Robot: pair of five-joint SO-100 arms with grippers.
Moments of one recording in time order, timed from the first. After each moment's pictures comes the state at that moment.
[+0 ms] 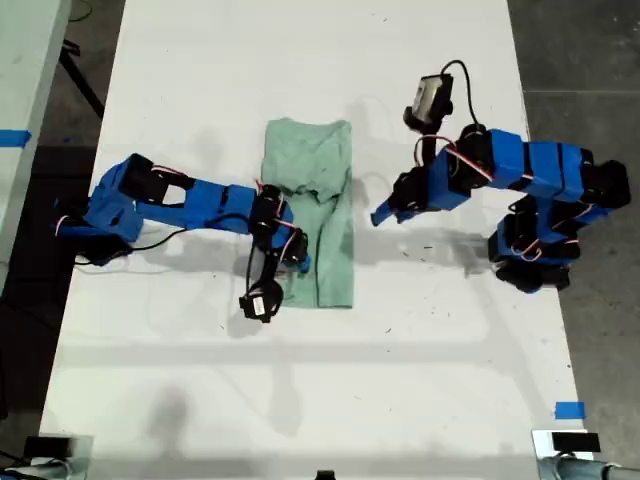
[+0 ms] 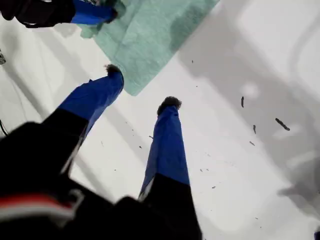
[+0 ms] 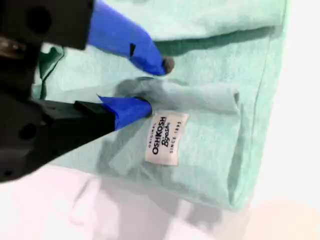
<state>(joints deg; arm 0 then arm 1) 1.8 44.7 45.4 82.4 13.2 2.4 112.7 93.8 83.4 -13.9</state>
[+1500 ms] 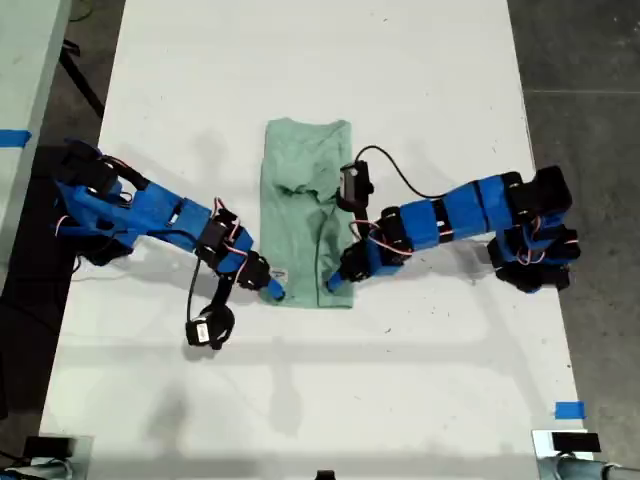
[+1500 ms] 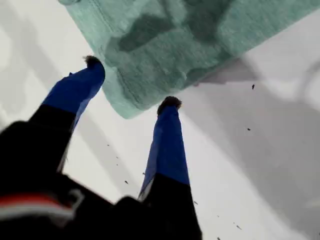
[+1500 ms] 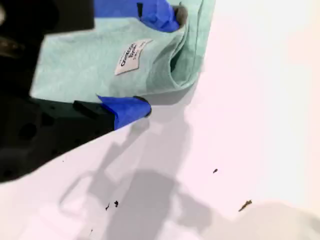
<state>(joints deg) 12.8 71.1 88.9 65.0 2.5 -11.2 76.6 88.9 59.2 -12.4</state>
